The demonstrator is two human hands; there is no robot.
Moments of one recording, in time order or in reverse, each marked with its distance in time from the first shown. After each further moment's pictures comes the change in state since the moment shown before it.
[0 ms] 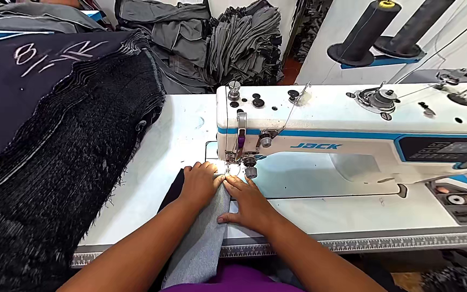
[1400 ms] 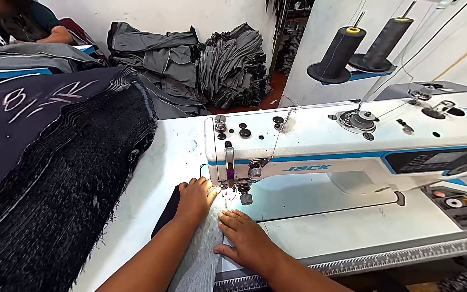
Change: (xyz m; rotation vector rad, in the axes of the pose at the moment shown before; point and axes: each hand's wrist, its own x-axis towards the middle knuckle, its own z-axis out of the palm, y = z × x) left_hand 0.024 -0.010 -0.002 0.018 0.086 0.065; right_hand -0.008 0.003 0.038 -0.162 0.503 -0.362
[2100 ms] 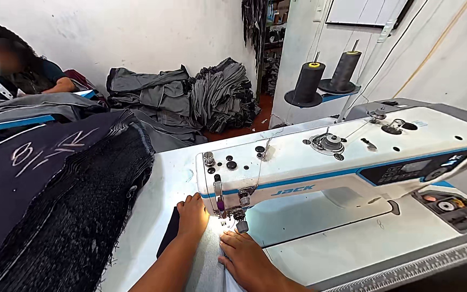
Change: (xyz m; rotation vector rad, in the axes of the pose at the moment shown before) left_hand 0.033 -0.003 0.003 0.055 0.167 -0.033; right_hand 0.017 0.001 0.000 0.036 -0.001 0.165
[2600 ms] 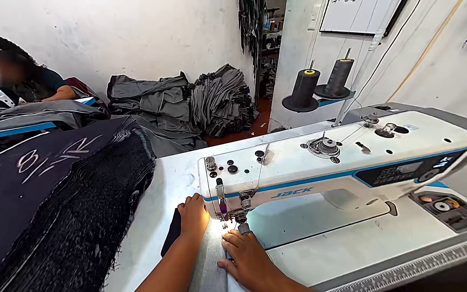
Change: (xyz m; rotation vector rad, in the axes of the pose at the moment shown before) left_hand 0.011 0.008 -0.010 0.044 -0.145 -0.149; right_hand 0.003 0.000 -0.006 0.029 -0.111 0.108
